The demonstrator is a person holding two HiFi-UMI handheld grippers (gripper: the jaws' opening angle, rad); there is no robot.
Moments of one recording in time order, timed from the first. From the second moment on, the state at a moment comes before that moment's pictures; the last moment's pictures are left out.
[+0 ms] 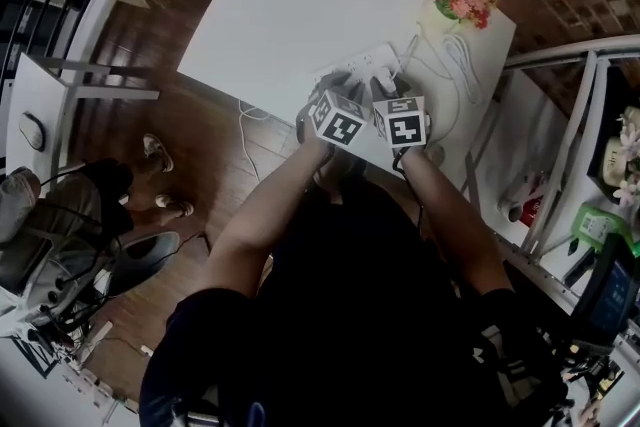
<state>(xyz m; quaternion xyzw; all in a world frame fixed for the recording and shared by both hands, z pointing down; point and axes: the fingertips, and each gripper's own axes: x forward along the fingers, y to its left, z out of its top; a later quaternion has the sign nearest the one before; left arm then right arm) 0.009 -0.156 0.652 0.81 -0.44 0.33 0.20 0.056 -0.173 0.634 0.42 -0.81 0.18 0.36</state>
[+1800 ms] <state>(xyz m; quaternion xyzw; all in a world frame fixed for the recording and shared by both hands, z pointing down) 0.001 -0.150 0.635 0.82 -0.45 0.33 0.16 0.080 -0.155 0.570 0.45 -0.82 0.30 0.20</state>
